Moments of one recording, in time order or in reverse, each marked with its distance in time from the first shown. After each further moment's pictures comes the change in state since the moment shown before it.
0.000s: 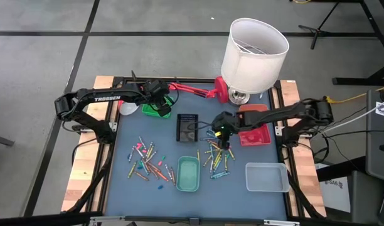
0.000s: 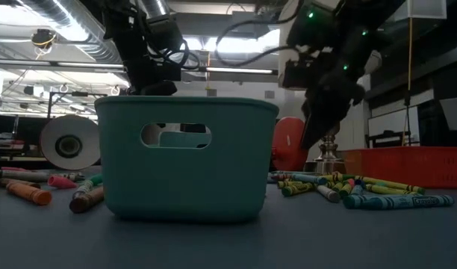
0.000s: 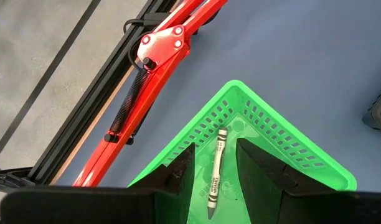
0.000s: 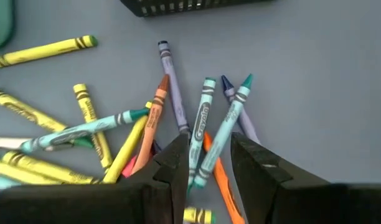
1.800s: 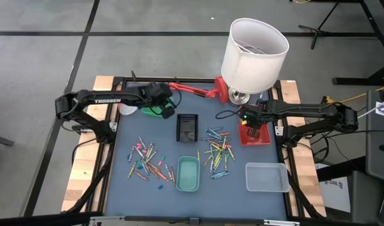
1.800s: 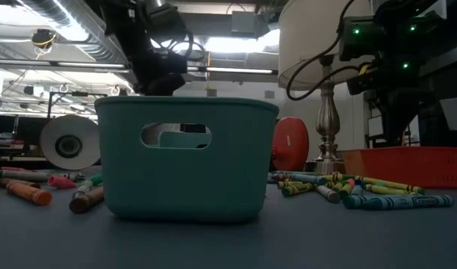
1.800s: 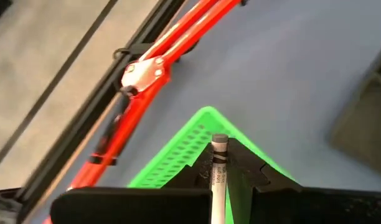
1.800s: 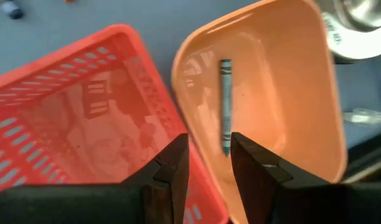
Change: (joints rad) left arm -0.073 0.000 0.002 0.064 -0.035 -0.028; right arm -0.196 -0.379 -0.127 -0.631 0.186 -0.015
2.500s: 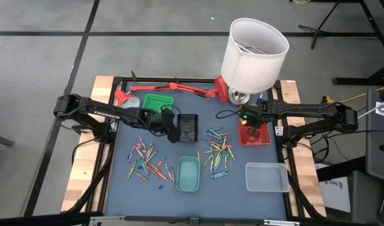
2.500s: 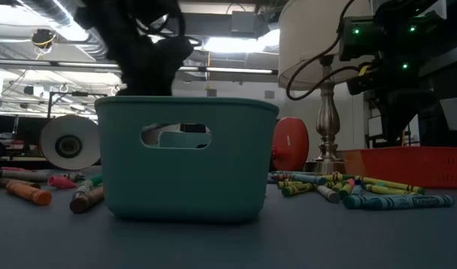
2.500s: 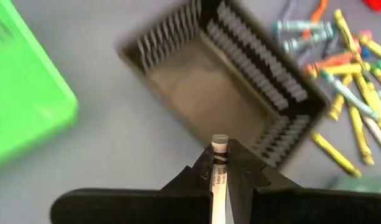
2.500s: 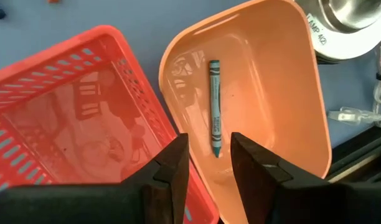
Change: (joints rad) left arm -0.359 0.000 -0.089 0.112 0.127 -0.691; right arm 0.000 0.000 0.000 0.000 0.045 0.000
